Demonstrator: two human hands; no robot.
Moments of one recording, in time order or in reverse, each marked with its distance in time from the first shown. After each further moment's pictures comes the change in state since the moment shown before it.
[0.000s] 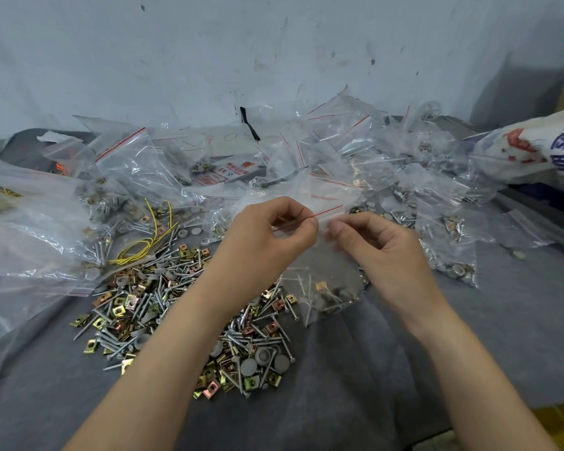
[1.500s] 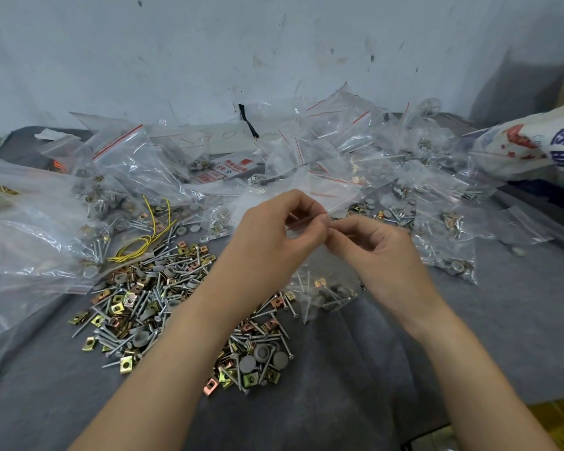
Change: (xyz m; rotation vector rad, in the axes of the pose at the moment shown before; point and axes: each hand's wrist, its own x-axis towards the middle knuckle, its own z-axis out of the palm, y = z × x) left_hand 0.001 0.006 0.008 0.083 -0.002 0.064; right_hand -0.003 -0.003 0.003 -0.056 -0.081 0.011
